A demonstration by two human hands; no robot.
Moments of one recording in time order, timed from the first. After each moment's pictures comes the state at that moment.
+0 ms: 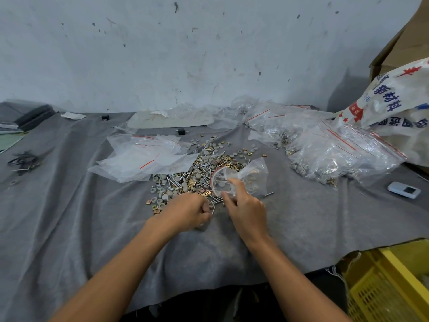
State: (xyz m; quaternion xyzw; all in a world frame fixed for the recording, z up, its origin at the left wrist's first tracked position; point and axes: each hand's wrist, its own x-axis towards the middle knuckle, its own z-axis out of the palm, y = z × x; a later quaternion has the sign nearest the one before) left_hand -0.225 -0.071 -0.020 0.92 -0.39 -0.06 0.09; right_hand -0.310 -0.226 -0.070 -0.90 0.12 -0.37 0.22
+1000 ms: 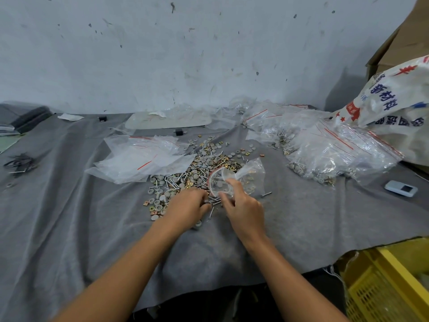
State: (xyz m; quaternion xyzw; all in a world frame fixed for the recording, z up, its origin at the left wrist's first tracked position) left_hand -0.214 -0.085 -0.043 0.91 -0.38 0.06 0.14; right_hand -0.311 -0.225 -0.066 -0.90 0.13 -0.35 0.23
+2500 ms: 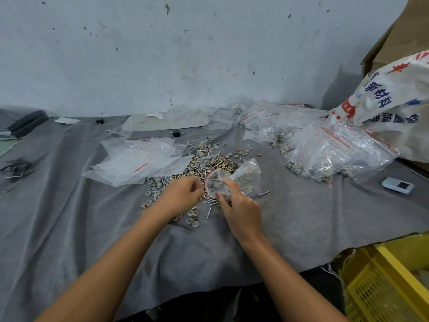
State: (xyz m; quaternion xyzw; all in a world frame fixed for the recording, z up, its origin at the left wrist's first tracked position) left_hand -0.205 -0.083 -0.003 0.91 -0.31 -0.04 0.26; right_hand -0.311 -0.225 -0.065 -0.90 0.12 -0.35 0.22
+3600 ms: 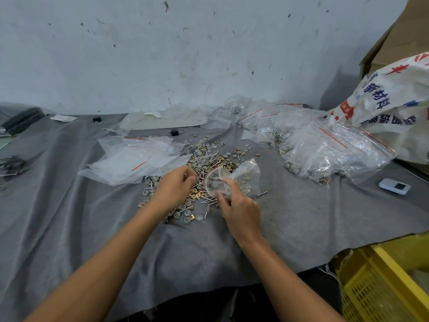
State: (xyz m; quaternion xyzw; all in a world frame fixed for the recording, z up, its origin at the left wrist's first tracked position) left_hand -0.191 -0.083 -0.007 0.89 -0.28 0.01 0.35; right_hand -0.313 -0.224 -0.062 -0.89 0.13 -0.36 0.24
